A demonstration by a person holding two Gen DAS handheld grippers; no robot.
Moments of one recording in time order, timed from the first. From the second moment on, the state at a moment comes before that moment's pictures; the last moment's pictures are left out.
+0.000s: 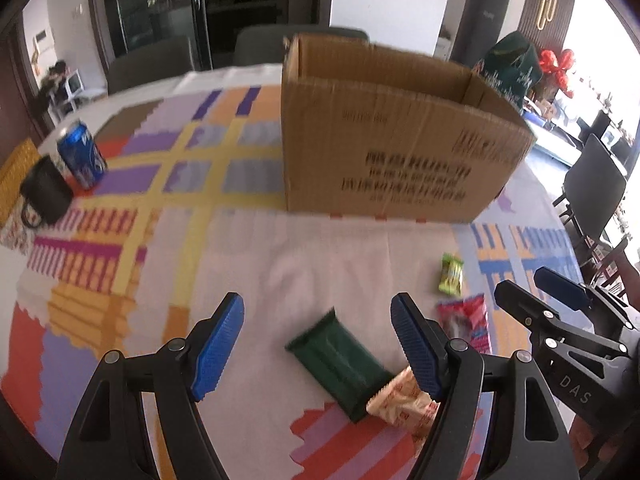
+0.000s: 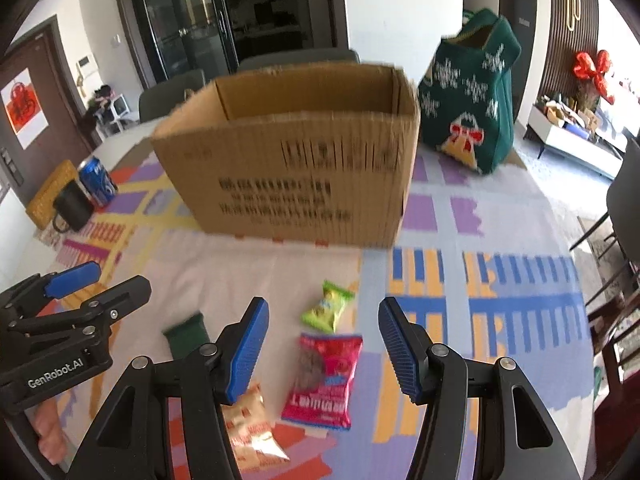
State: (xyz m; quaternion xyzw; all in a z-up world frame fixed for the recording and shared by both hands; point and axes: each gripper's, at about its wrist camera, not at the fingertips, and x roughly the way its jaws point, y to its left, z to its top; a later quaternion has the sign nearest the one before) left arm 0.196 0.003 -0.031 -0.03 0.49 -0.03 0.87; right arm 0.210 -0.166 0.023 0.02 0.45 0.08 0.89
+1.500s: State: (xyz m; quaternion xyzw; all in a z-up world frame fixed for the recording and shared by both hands) left arm 0.219 0.001 -0.113 -0.05 0.54 -0.01 0.84; right arm 0.225 -0.151 -0.061 -0.01 0.53 0.05 0.85
